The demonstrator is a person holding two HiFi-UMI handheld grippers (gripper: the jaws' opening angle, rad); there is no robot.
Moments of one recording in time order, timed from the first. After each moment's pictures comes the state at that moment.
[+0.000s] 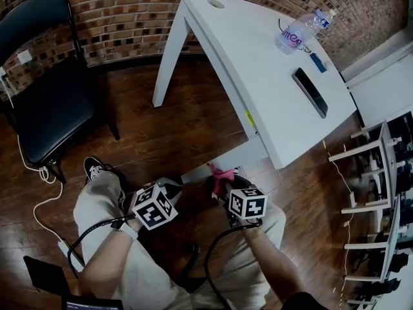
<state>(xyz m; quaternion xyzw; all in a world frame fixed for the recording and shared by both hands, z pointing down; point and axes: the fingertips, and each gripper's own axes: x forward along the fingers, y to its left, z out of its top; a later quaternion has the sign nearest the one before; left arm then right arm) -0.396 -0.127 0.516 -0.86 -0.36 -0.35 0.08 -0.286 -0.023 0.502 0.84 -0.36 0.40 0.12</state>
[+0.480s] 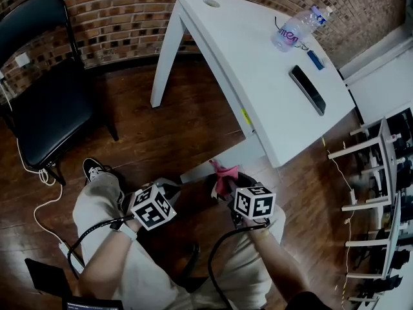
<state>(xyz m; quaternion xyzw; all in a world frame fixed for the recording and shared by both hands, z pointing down) -0.397 -0.127 0.517 -0.86 -0.36 -0.35 0.08 -0.285 -0.024 0.467 0.84 -0.36 0.40 0.11</state>
